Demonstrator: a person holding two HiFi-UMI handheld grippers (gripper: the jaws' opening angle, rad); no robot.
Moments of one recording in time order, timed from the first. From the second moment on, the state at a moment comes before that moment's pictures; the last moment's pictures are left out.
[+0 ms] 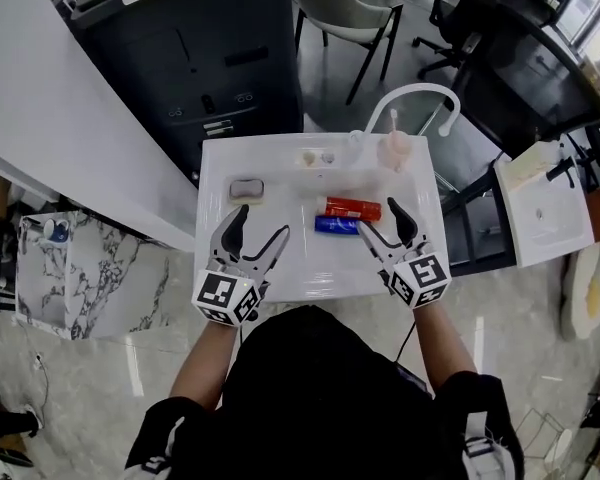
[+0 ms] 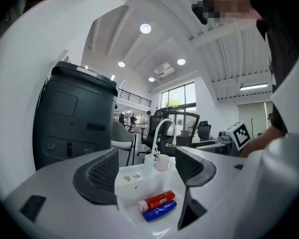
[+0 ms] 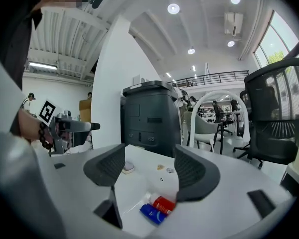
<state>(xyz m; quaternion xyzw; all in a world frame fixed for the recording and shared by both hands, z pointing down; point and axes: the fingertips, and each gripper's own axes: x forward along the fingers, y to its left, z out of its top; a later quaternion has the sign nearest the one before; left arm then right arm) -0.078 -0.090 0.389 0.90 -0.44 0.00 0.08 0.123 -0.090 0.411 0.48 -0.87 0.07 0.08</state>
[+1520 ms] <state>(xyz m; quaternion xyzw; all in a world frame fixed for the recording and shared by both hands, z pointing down) -0.106 -0.082 0.469 0.78 -0.59 0.07 0.21 0.132 -0.182 0.727 0.15 -0.83 0.09 0.53</state>
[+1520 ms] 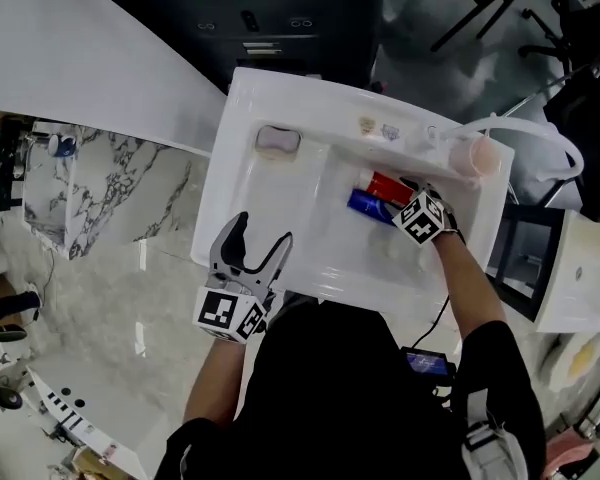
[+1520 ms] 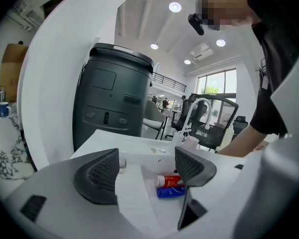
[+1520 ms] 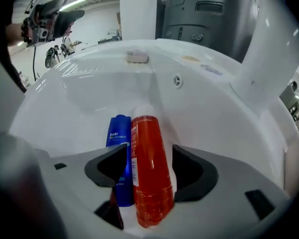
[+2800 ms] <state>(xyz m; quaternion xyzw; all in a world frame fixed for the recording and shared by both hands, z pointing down) -0.114 -0.076 0.483 0.75 -0.60 0.05 0.26 0.123 -0.183 0.792 0.08 -0.77 0.05 0.64</state>
